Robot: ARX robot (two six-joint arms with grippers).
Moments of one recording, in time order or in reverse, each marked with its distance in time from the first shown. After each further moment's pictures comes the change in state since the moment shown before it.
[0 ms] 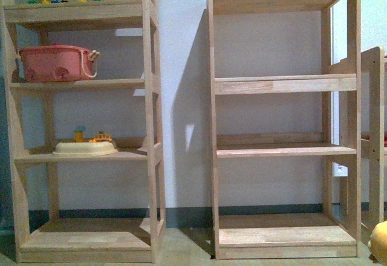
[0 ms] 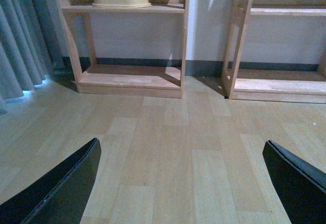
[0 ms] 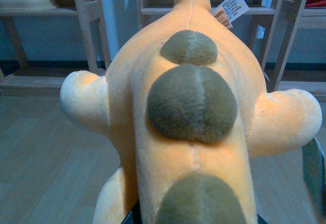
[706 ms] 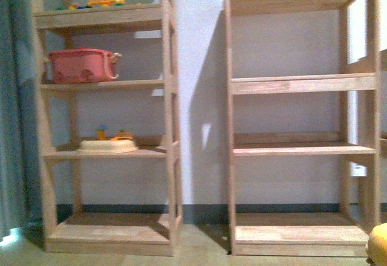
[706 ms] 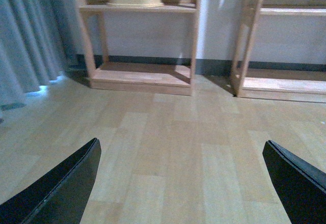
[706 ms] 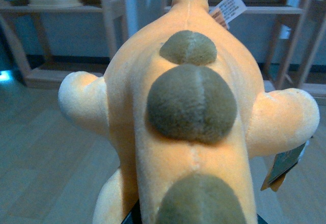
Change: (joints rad) left arm 0.000 0.000 0.000 0.000 0.000 0.000; right arm 0.002 0.001 0.000 0.000 0.003 0.000
